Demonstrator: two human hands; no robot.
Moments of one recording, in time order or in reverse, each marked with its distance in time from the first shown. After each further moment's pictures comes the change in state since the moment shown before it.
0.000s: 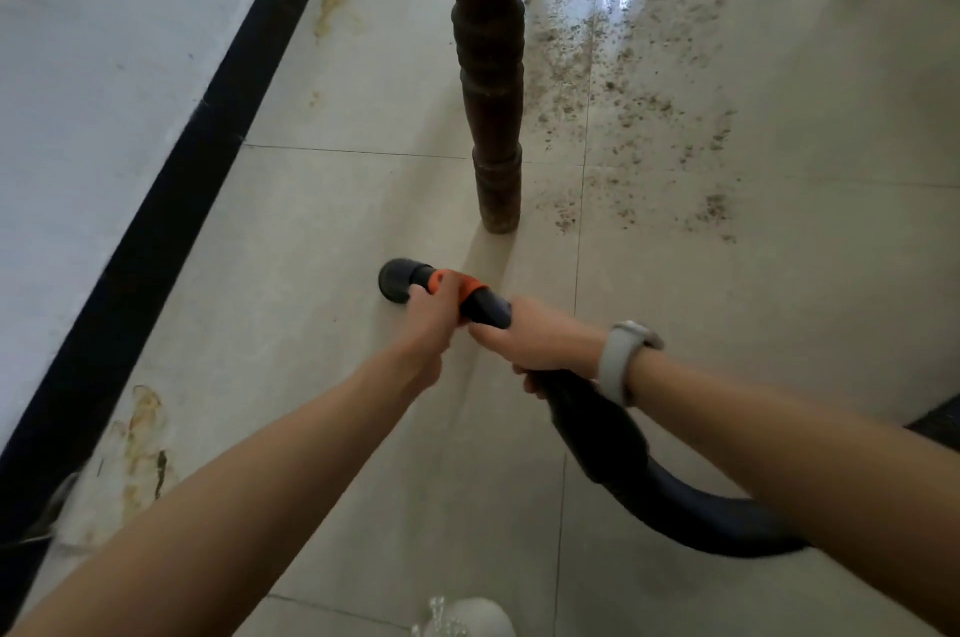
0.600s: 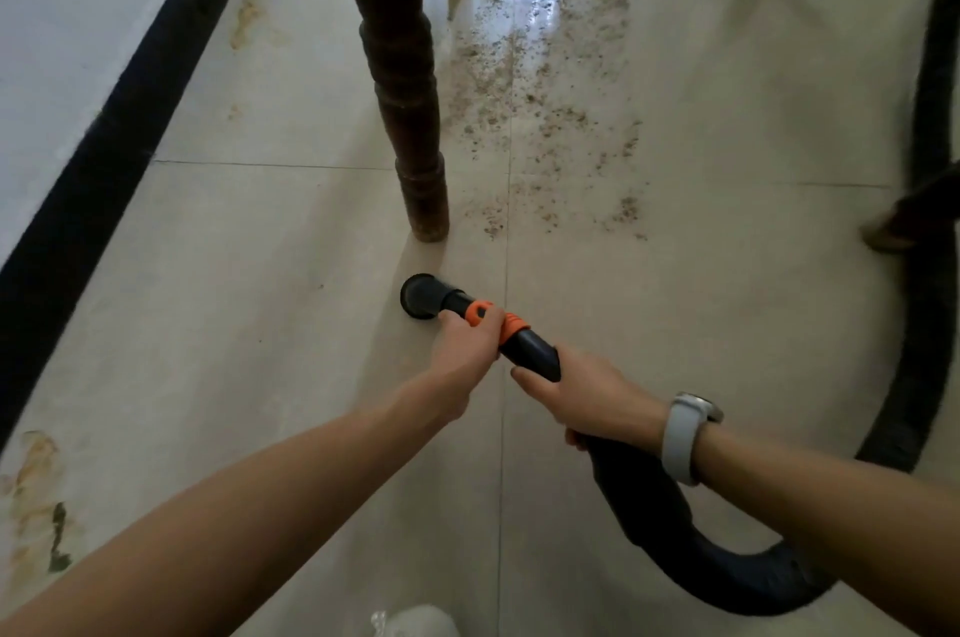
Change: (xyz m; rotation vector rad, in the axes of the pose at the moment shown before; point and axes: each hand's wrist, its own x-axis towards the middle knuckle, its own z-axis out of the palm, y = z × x) left_hand -0.046 -0.017 0.074 0.182 -0.231 0.039; right_hand -0.068 0.077 -0.016 0.004 0.232 0.134
